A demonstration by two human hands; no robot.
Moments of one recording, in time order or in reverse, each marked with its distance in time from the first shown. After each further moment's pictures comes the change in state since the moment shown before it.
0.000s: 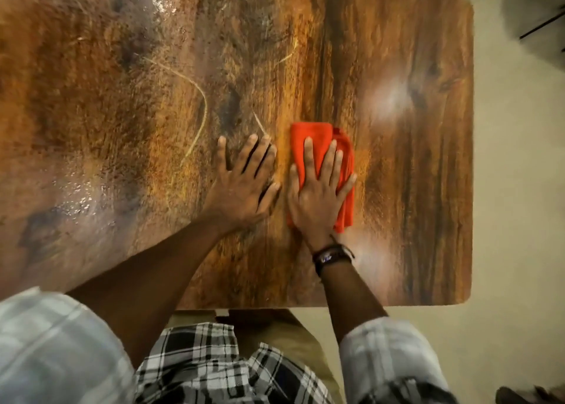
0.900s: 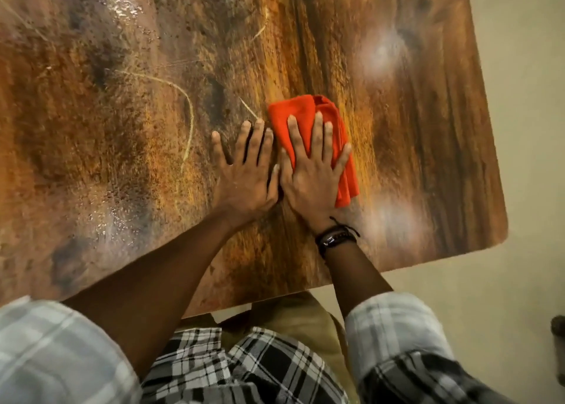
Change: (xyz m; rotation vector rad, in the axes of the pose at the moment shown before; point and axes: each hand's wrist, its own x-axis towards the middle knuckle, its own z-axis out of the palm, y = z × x) left_hand 0.000 -0.004 -0.001 -0.005 -0.057 0.022; right_hand -0.011 -0.025 0.007 -0.002 0.017 0.026
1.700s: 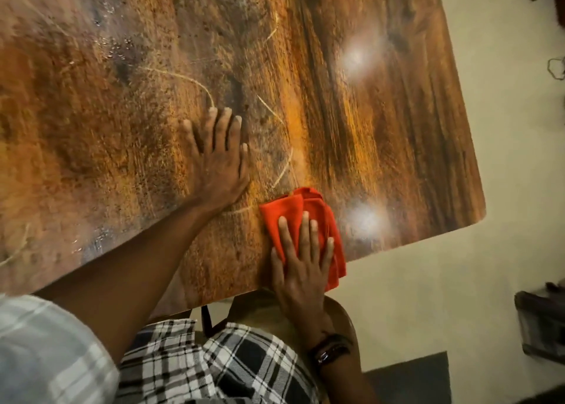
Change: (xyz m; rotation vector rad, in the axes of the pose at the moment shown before) left_hand -0.021 -0.075 -0.016 -0.114 0.123 -0.075; right_hand -0.199 -0.051 0.004 0.056 -0.074 0.083
